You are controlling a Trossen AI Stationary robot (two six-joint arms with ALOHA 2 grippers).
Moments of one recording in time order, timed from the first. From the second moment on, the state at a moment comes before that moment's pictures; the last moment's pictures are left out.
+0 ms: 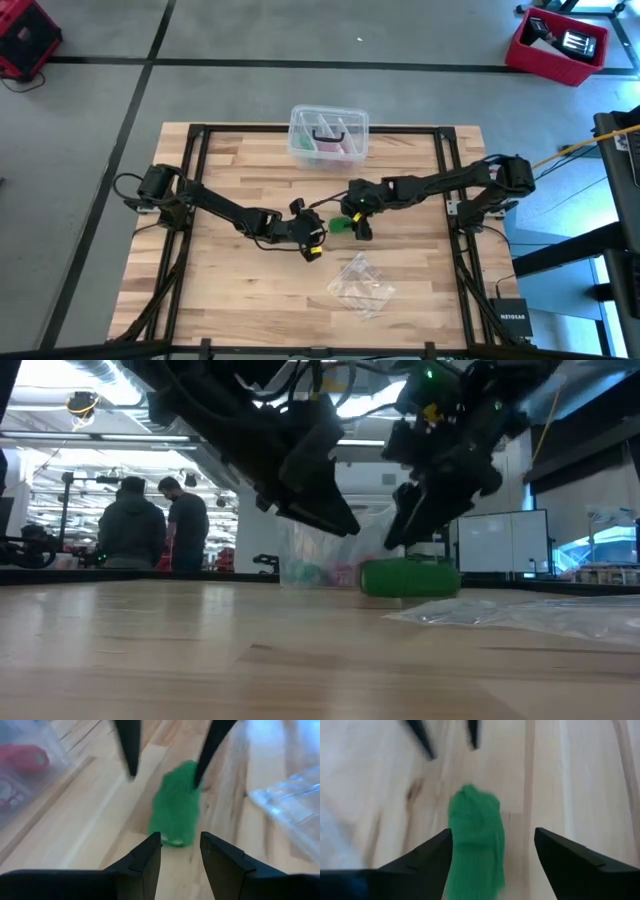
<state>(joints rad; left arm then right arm) -0.21 1.80 0.97 0.16 -0.48 -0.31 -0.05 1.57 0.86 -0.20 -0.10 -0.13</state>
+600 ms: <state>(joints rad) -0.20 1.83 0.97 0.23 -0.45 -0.23 0.15 1.36 0.64 -0.14 0.10 0.07</state>
